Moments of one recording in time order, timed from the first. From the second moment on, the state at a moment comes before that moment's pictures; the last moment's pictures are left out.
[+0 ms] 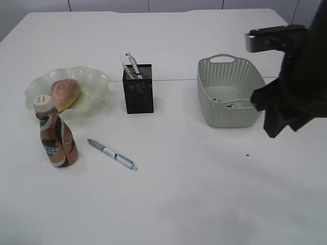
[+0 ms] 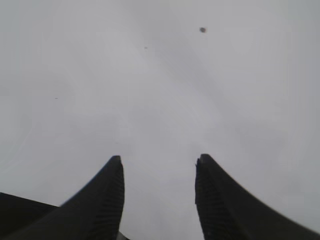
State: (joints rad) left arm 0.09 1.06 -0.84 -0.35 0.89 0.06; right arm 0.33 1.57 -1.29 0.02 1.21 0.03
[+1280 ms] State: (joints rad) left arm 0.04 1.26 -1.39 -0.45 0.92 0.46; right arm 0.11 1.44 -1.26 -0.03 1.21 0.03
